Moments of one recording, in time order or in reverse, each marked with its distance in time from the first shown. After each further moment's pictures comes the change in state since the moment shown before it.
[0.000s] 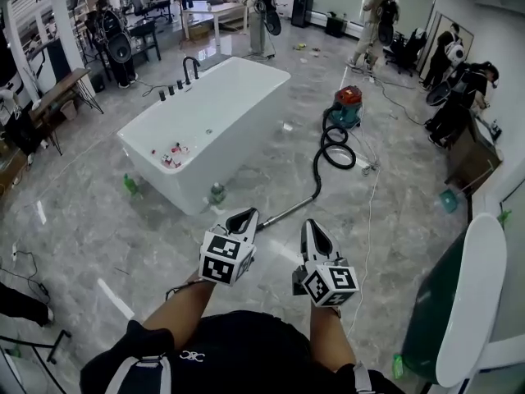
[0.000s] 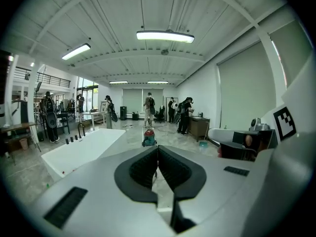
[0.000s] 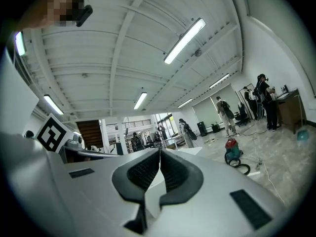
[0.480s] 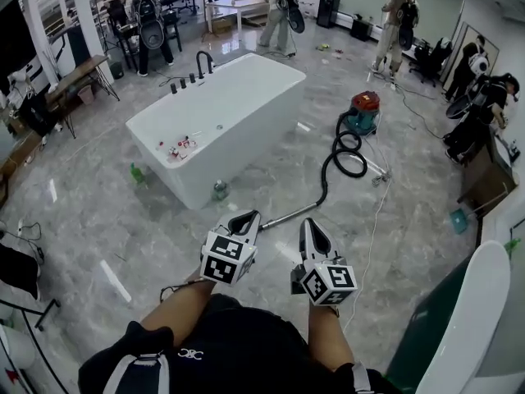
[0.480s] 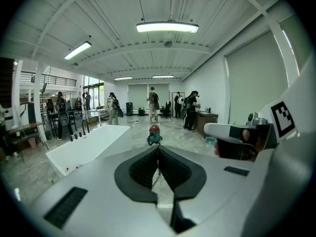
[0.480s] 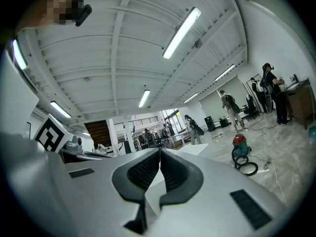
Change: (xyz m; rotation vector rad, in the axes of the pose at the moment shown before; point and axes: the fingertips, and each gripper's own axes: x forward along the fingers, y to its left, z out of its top) left arm 0.086 -0.040 0.008 -0.010 0.060 0.085; right arm 0.034 -0.093 0.018 0.024 0.049 0.101
